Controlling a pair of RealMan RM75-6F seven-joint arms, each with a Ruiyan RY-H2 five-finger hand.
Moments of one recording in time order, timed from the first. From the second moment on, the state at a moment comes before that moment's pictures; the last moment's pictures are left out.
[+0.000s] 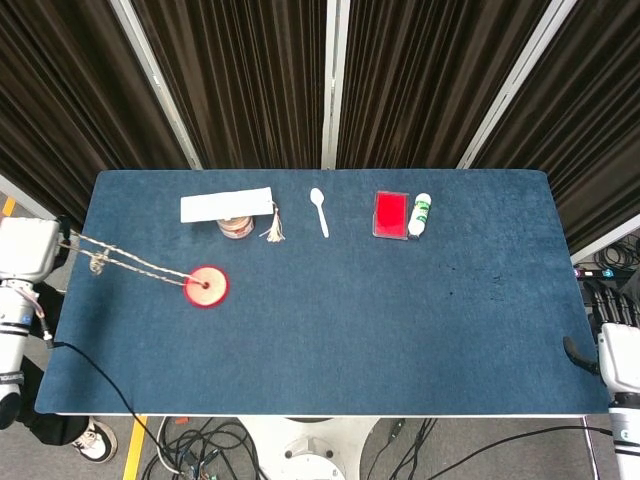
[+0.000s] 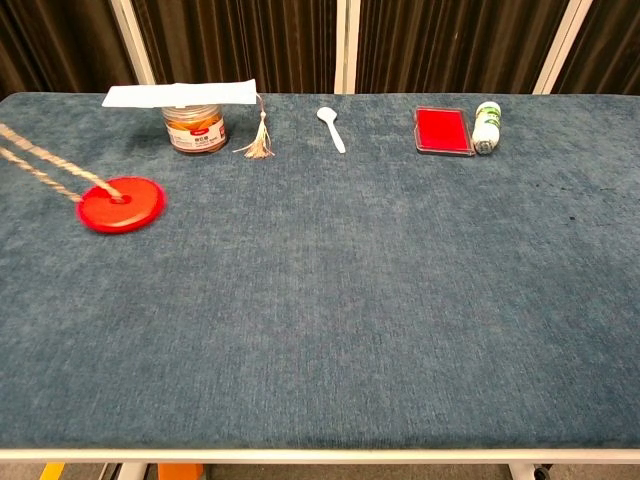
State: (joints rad) left arm -0.51 -1.15 -0.12 -1.29 1.15 1.19 0.26; right arm 0.07 -1.17 0.12 -1.46 -1.38 1.42 0.09
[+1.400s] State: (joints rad) left arm -0.31 -1.06 0.00 -1.59 1.49 1.40 0.08; right arm 0.07 -1.18 0.12 -1.44 -1.38 1.42 0.11
